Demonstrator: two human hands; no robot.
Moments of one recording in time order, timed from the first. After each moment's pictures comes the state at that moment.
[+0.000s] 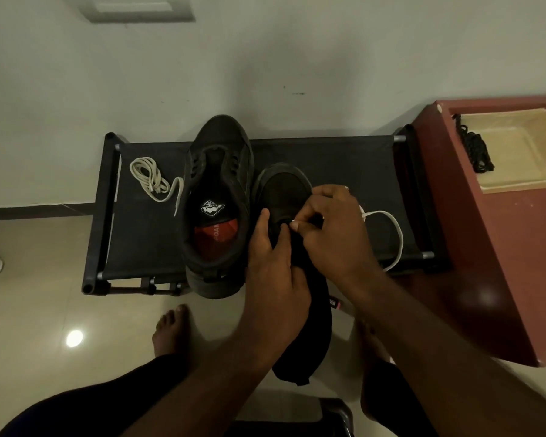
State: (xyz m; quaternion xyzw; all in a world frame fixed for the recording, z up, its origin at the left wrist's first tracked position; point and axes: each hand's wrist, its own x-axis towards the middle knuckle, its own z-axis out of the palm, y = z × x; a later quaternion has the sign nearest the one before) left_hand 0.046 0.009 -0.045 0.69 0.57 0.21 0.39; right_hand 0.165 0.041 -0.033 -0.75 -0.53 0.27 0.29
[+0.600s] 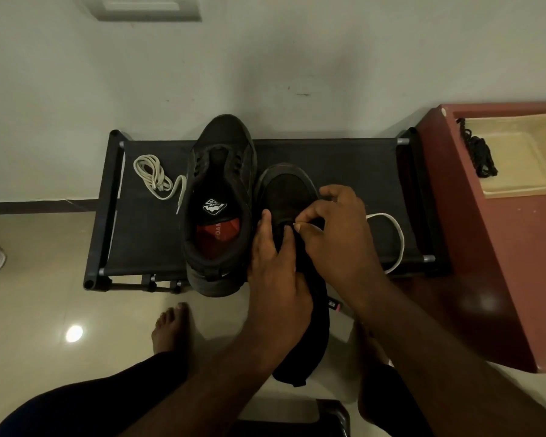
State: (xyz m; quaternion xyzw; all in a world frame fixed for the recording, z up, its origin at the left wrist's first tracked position) left_hand 0.050 0.005 -0.050 0.70 0.57 0.22 0.36; right_hand 0.164 0.038 -0.029 -0.77 -0.53 0.26 0.26
